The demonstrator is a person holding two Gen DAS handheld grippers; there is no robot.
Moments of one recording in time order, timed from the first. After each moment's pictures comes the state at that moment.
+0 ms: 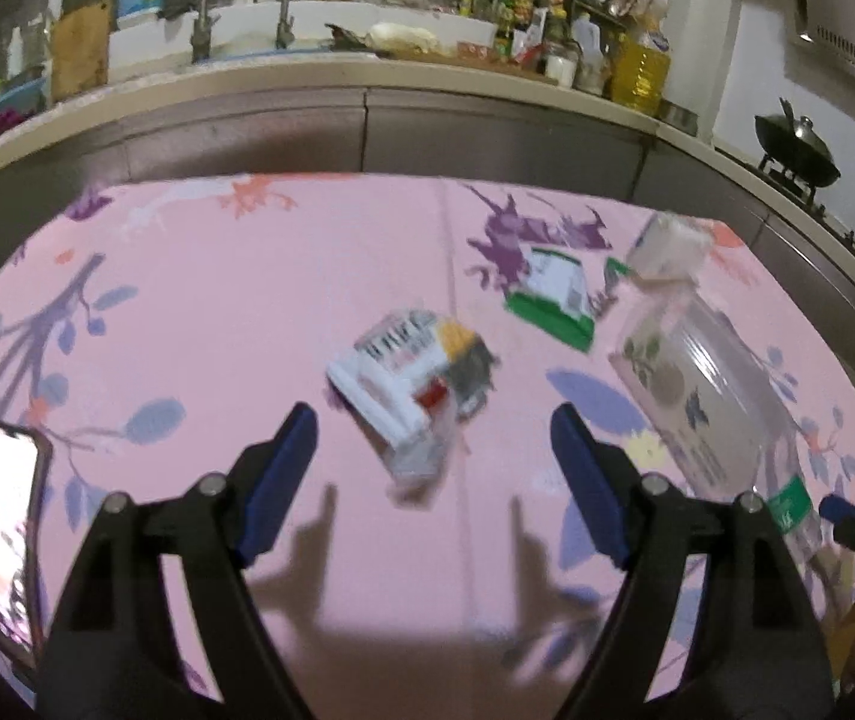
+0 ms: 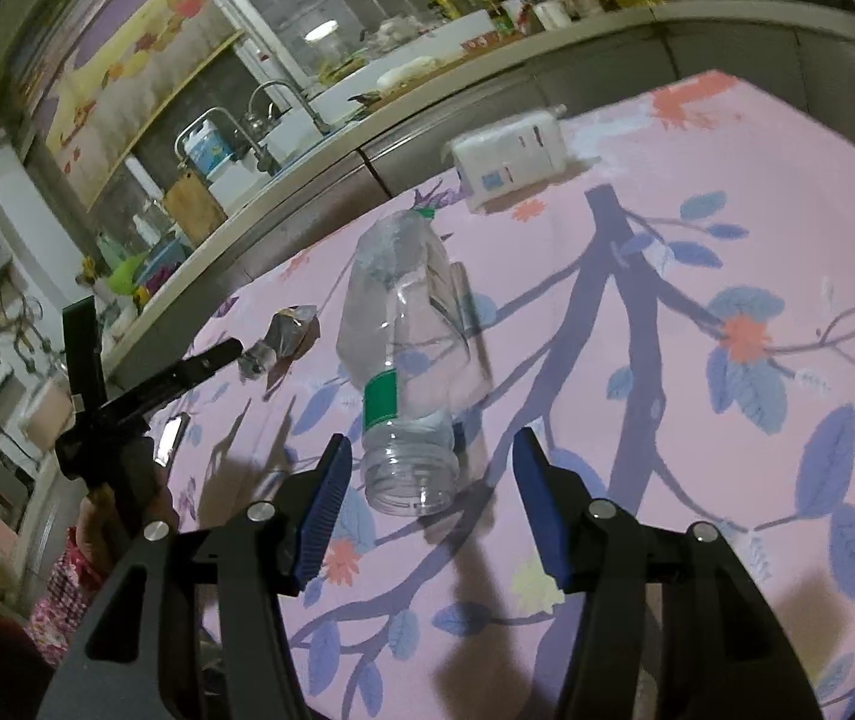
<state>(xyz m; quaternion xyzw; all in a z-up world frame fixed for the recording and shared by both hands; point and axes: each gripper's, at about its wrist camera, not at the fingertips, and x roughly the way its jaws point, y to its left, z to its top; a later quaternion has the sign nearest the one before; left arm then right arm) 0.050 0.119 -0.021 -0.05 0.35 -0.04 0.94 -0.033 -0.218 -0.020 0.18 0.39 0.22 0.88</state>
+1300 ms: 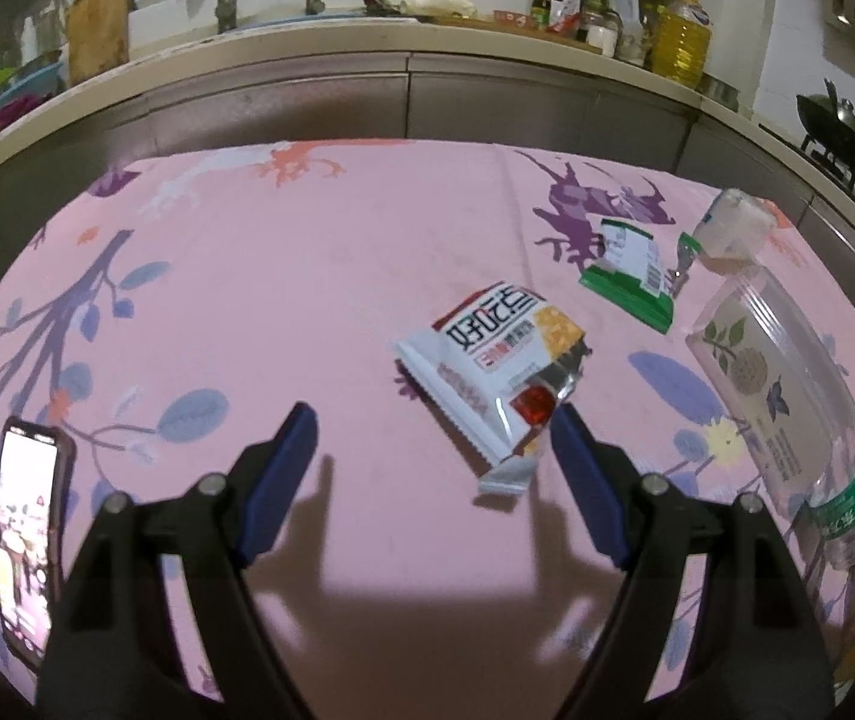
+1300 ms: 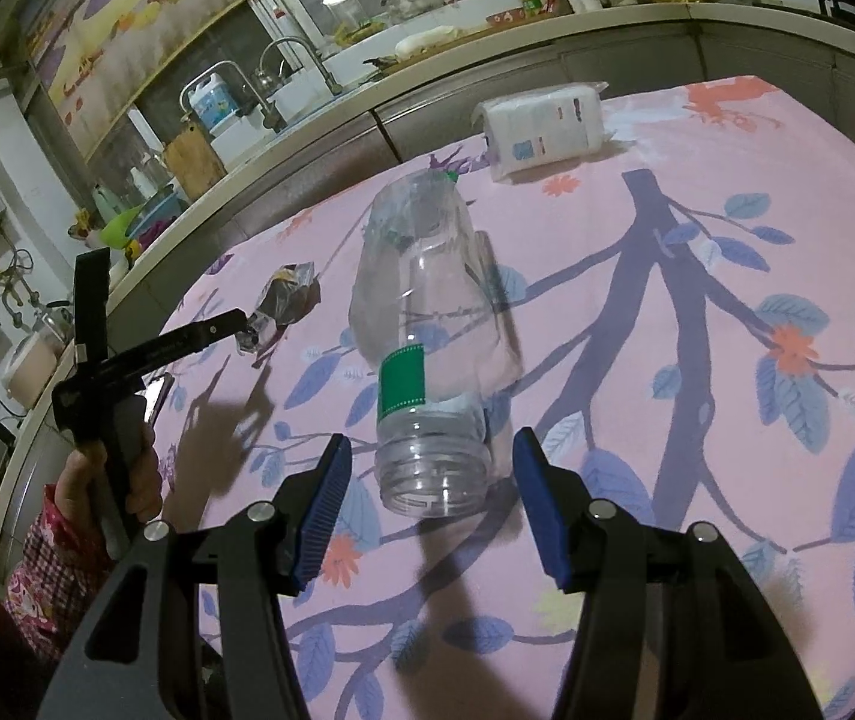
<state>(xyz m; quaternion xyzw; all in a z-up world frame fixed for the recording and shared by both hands) 0.067 0.146 -0.039 -0.05 0.39 0.00 0.92 -0.025 -0.189 -0.025 0.13 0.42 0.22 0.87</state>
